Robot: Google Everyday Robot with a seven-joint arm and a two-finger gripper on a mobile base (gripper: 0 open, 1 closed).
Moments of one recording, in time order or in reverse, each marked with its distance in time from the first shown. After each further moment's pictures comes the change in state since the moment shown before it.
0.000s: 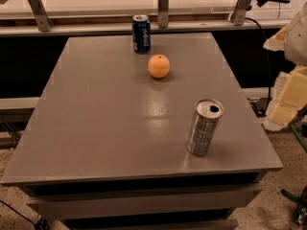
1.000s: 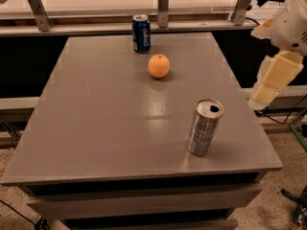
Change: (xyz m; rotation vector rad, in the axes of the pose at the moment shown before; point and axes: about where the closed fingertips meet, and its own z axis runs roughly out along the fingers) arm -0.017 -0.041 0.014 0.024 -0.086 -0.006
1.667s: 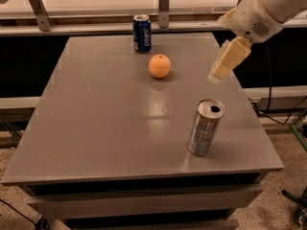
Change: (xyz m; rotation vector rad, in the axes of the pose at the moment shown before) arm -0.061 -0.072 0.060 0.013 -0.237 -0.009
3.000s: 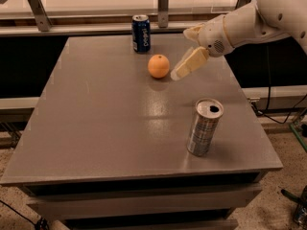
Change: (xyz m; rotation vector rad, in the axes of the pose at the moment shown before) arm -0.053 -0.030 0.101 -0.086 -0.404 0.085
